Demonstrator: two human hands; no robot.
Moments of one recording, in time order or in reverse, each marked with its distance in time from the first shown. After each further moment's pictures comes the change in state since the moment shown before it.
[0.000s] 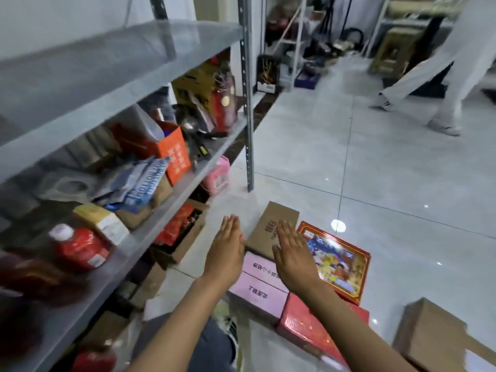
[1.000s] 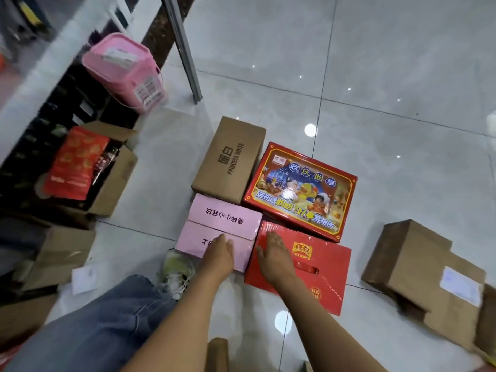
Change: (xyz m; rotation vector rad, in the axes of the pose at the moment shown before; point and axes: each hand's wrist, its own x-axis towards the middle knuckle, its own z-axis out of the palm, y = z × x) left_hand 0.038 -0.056 0.313 -0.127 -0.611 -0.500; right_hand -0.021 0.178 0.229 0.194 -0.518 0.635
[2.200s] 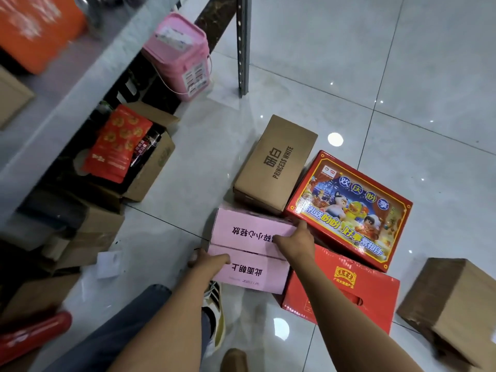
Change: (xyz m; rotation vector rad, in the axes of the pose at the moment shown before) left_hand 0.041 -0.114 -0.051 -0.536 -0.133 -0.587; right_hand 0.076 -0.069 0.021 0.287 0.139 0.251
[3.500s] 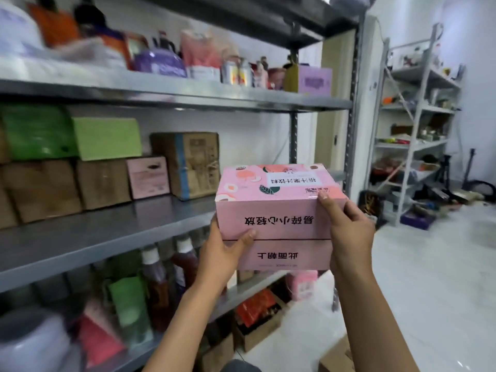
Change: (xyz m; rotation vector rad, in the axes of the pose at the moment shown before) left_hand -0.583 -0.142 -0.202 -0.641 0.948 1.435; right_hand -0.573 -0.176 -0.325 1.260 -0.223 -1.172
